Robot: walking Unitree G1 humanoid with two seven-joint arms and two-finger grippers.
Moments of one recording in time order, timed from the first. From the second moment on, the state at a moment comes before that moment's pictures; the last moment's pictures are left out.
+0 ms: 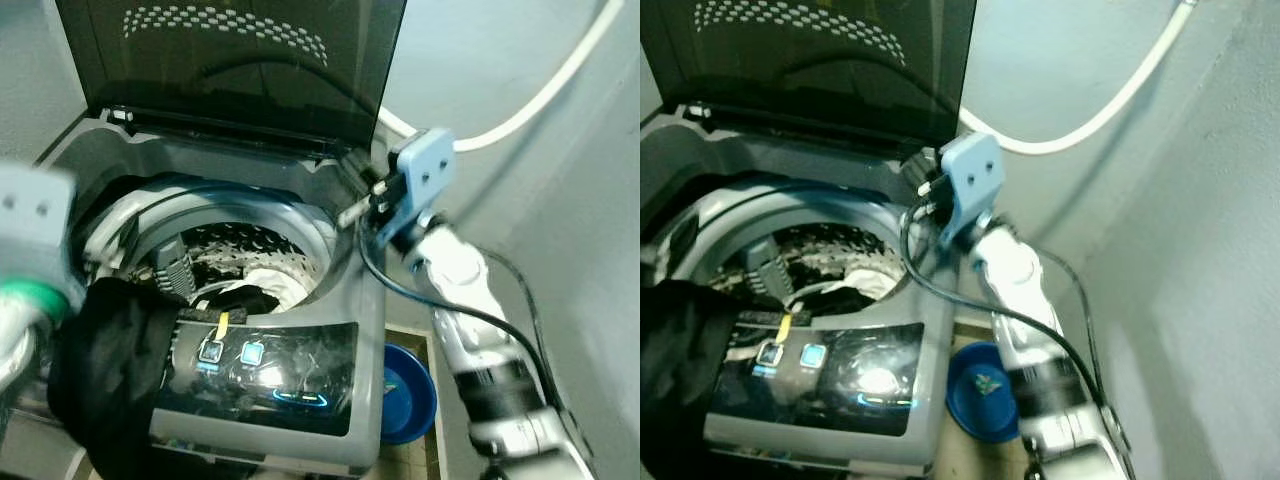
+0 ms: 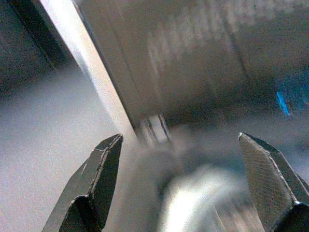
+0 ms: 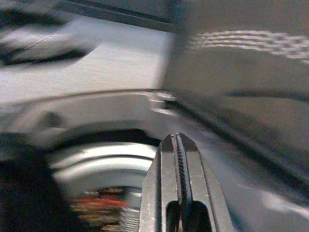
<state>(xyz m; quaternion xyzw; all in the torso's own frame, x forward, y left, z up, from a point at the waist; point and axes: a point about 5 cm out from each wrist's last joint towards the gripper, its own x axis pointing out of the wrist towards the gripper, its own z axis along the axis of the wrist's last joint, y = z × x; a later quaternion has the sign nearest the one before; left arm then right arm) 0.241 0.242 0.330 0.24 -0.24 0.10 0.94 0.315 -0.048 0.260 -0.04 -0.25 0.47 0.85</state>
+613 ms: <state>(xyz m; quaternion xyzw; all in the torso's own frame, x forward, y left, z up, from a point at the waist) 0.250 0.242 0.388 0.30 -0.35 0.15 0.88 0.275 0.026 0.223 -0.06 -0.18 0.66 0.73</state>
